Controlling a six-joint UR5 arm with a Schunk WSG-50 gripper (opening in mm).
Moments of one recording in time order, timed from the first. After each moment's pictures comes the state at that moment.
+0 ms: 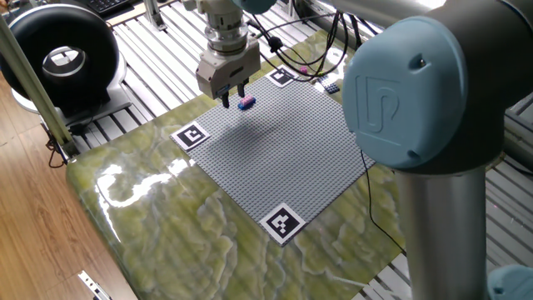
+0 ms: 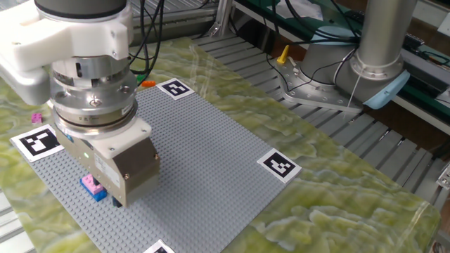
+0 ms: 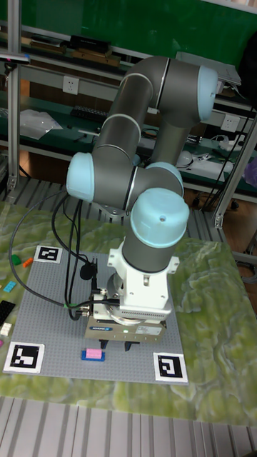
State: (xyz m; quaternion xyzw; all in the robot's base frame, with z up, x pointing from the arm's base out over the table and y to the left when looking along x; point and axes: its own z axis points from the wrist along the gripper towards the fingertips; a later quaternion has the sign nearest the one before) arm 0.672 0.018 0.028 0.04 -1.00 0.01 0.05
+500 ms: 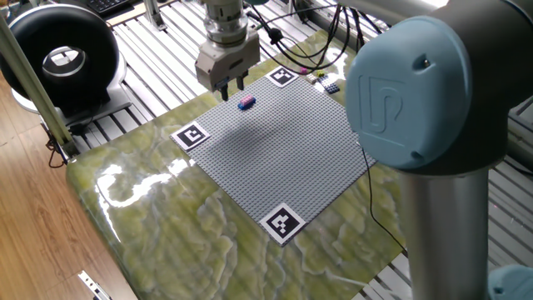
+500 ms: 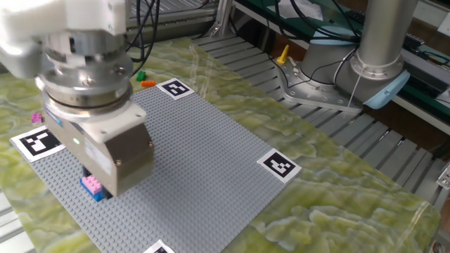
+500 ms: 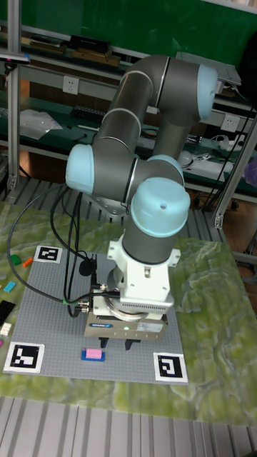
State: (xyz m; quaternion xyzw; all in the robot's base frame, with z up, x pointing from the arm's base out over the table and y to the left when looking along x) arm 0.694 0.021 0.049 0.03 -1.00 0.00 0.01
